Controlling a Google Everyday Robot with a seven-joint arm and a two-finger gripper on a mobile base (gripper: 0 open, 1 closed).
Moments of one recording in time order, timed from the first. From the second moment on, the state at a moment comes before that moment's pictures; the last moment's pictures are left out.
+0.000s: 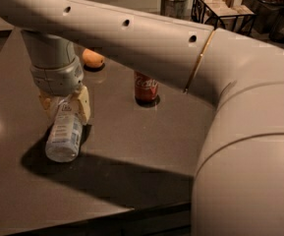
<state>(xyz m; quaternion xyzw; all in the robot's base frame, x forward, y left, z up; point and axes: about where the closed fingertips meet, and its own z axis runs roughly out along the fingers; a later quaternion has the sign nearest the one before) 0.490 0.165 0.852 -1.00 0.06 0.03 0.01</state>
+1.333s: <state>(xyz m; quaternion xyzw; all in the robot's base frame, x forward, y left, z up) 0.506 0.150 0.928 -0.99 0.01 -0.03 0.11</state>
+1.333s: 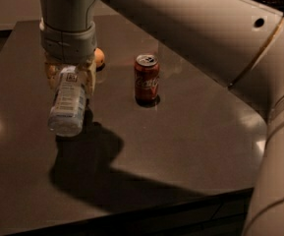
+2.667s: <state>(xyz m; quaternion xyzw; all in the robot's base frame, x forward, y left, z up) 0.492 0.081 0.893 -0.95 0.03 -0.14 0.27</state>
